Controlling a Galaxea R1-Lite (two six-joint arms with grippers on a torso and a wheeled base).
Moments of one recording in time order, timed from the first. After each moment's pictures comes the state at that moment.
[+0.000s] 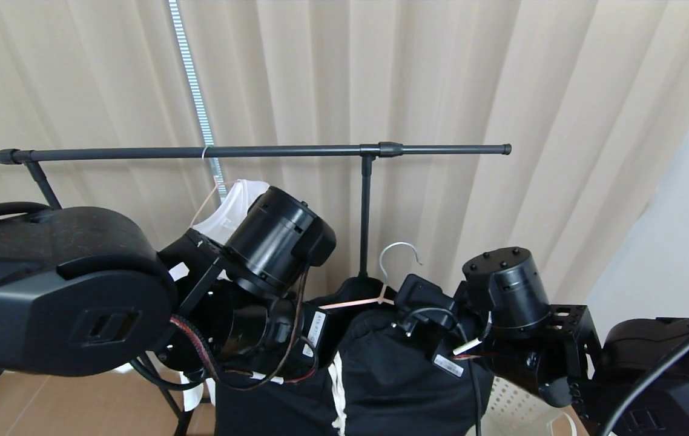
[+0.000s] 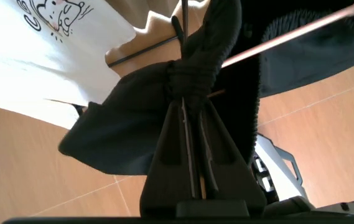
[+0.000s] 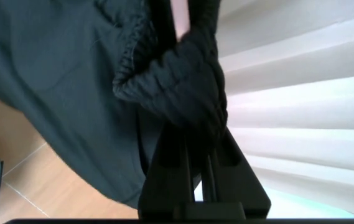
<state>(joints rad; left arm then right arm) -0.82 1.75 -1.20 0.38 0.34 -0.29 0.74 1.83 -0.78 -0.42 -0.36 -0.52</state>
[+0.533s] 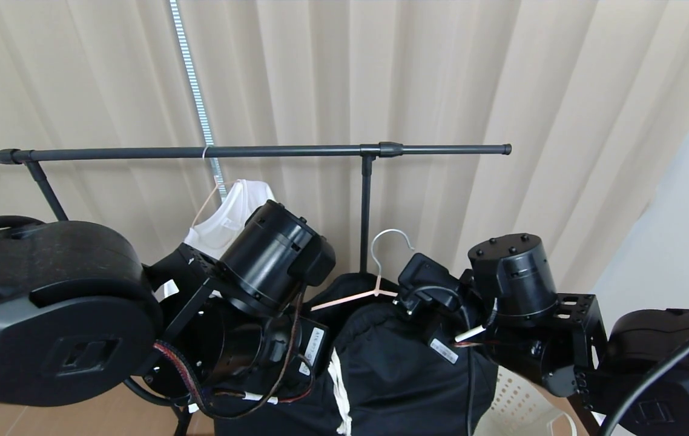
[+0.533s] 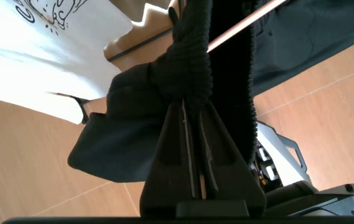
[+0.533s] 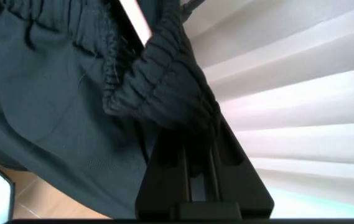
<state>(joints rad) -0.85 1.73 -1.16 0.37 0.34 -0.29 0.74 1.81 -0.81 -0.42 -0.36 -0.43</state>
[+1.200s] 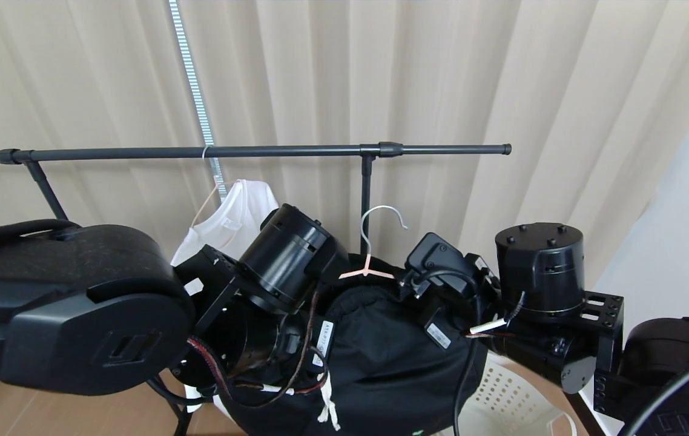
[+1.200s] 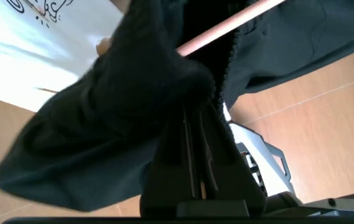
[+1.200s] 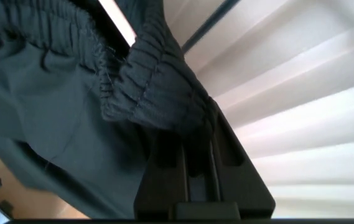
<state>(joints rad) -0.84 1.77 -1.18 0.34 0.34 -0.37 0.74 1.78 -0.76 -0.63 -0.27 -0.42</state>
